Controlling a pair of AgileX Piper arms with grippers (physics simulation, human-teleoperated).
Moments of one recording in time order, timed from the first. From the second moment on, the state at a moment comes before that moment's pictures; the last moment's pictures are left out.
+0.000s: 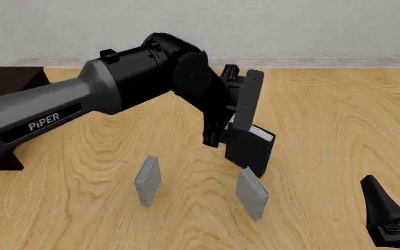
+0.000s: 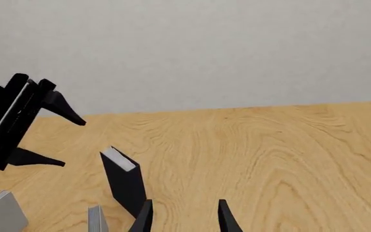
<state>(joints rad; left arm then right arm) -0.83 1.83 -1.70 0.83 1.20 0.06 0.06 -0.02 -0.03 0.08</state>
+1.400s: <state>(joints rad) -0.79 2.03 -1.78 0.71 1.34 0.08 0.09 -0.01 -0.05 0.11</state>
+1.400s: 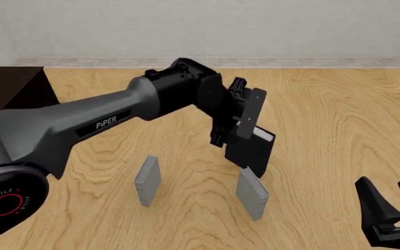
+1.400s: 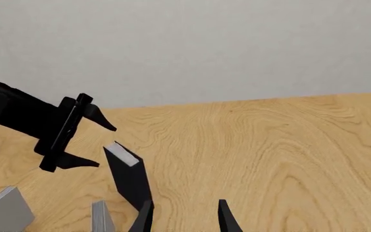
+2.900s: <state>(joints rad) -0.82 2.27 -2.12 0.99 1.10 0.07 0.16 0.00 -0.09 0.12</state>
